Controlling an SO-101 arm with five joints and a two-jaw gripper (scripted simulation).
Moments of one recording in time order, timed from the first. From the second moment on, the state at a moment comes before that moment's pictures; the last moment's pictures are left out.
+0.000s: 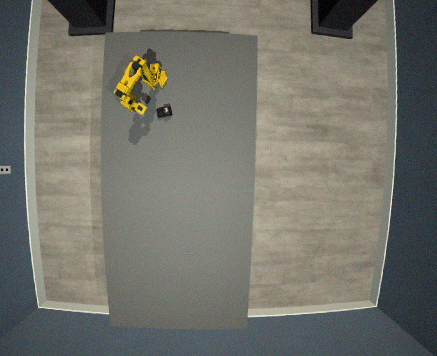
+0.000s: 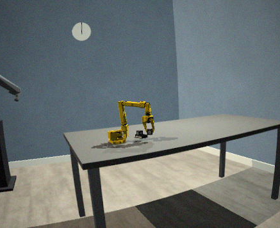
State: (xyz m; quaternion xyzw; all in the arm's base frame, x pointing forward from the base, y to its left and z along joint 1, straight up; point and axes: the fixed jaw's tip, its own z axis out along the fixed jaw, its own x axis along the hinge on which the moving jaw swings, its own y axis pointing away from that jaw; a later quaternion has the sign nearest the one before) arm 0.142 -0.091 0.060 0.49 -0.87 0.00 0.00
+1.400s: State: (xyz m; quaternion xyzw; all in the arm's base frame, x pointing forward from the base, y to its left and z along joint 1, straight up) arm 0.078 -0.134 0.057 0.28 -0.96 0.00 0.00
